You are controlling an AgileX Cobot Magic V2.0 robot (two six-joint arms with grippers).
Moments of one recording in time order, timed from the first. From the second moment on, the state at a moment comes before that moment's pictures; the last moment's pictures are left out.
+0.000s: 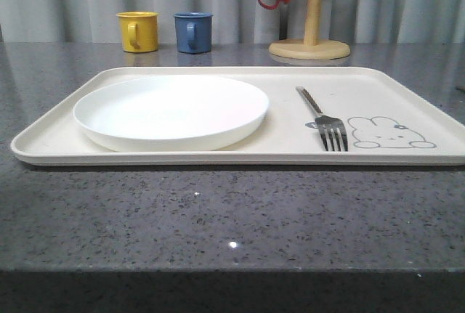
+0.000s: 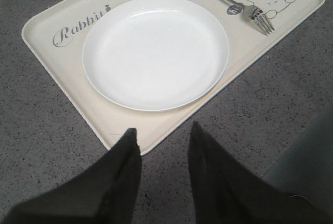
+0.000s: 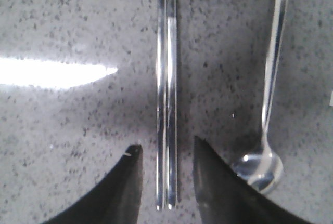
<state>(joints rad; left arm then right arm) -0.56 0.76 -0.82 -0.14 0.80 0.26 -0.08 1.58 -1.28 -0.02 1.18 -0.10</state>
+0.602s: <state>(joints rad) -0.56 0.76 -0.82 -0.14 0.80 0.26 -0.08 1.67 -1.28 0.03 1.09 -0.10</state>
